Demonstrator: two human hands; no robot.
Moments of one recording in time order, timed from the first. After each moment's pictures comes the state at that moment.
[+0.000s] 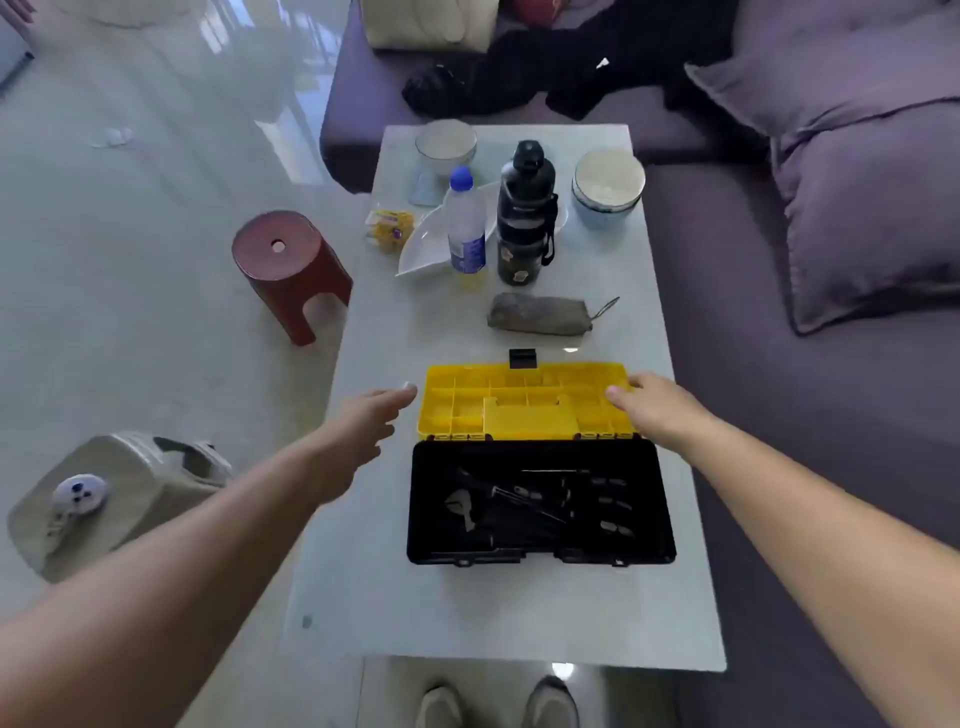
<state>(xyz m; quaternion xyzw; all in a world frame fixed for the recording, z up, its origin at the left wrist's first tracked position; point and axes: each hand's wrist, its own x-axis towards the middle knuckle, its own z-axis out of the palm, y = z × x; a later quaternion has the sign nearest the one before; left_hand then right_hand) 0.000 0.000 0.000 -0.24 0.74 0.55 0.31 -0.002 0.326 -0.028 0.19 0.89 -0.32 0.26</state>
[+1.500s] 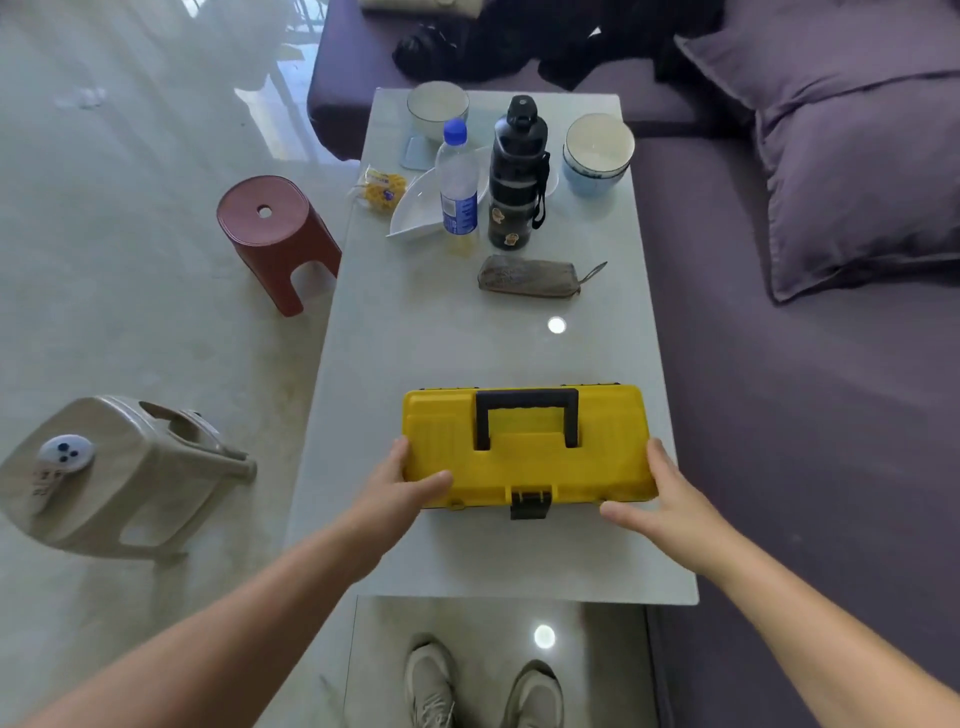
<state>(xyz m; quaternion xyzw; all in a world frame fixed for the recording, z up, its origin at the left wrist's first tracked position) 0.121 0.020 -0.033 -0.19 0.72 0.55 0.37 0.163 0.335 -0.050 0.17 0.84 -0.42 0.31</state>
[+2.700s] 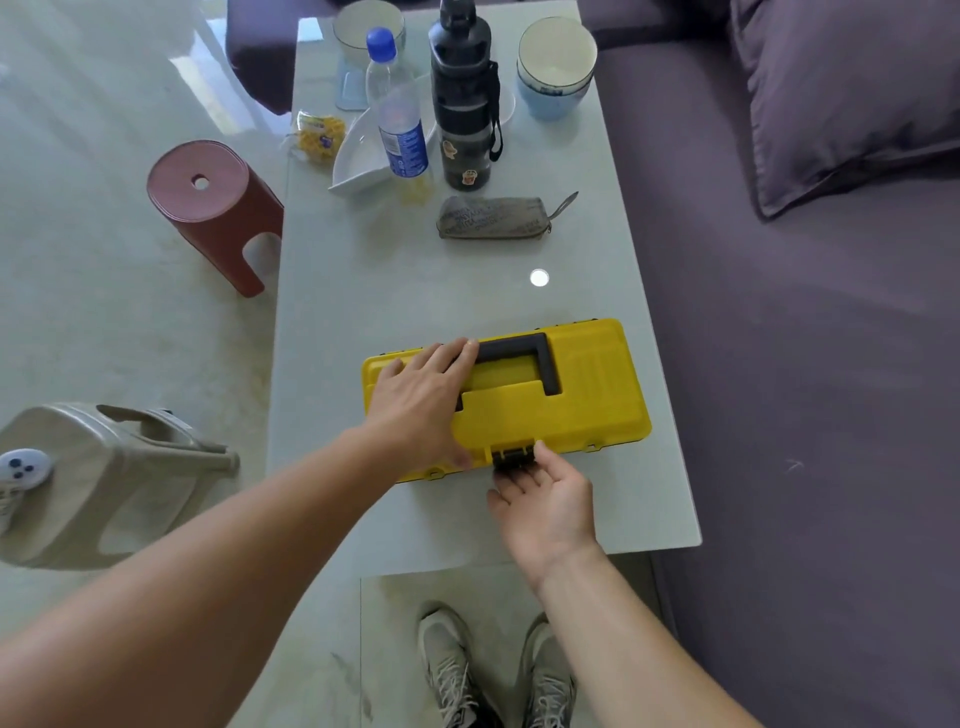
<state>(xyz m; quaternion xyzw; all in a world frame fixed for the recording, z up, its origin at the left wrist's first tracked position) 0.063 0.078 -0.056 0.25 0.95 0.01 0.20 0.175 0.192 -0.072 0.47 0.21 -0.85 0.10</state>
